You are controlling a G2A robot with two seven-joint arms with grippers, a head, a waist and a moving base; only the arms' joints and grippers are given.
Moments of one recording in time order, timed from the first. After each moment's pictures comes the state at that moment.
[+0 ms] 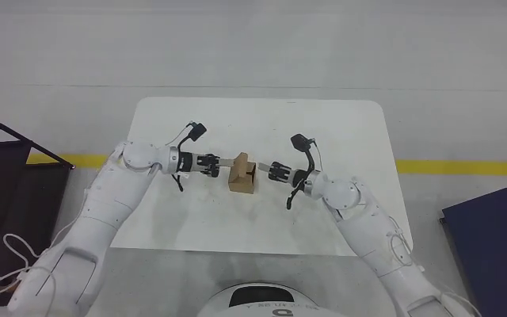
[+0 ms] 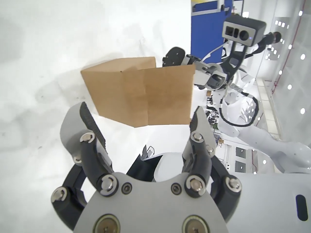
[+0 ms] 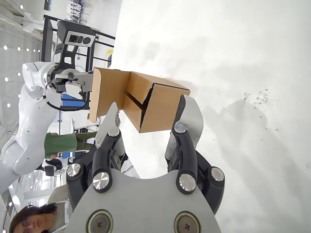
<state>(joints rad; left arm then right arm) 0.92 -1.08 -0.99 -1.01 -0.17 -0.36 -1.19 -1.25 -1.28 1.07 -1.38 -0.23 -0.11 0.63</state>
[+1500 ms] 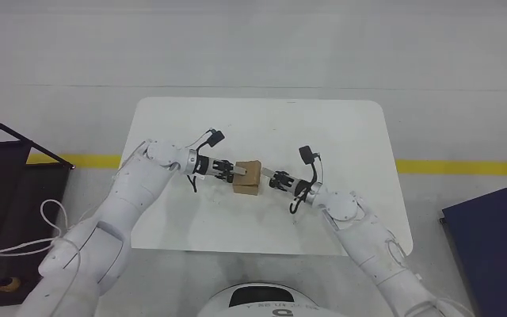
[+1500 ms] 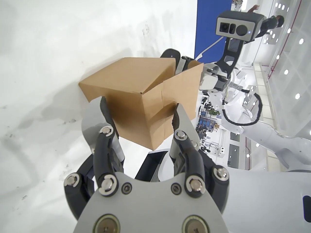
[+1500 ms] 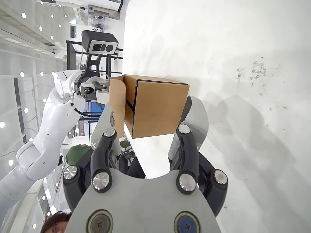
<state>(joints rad) 0.74 -1.23 -0.76 -0.65 -0.22 -0.47 -1.22 -1.31 -1.28 1.06 -1.27 -0.07 -0.21 0.55</state>
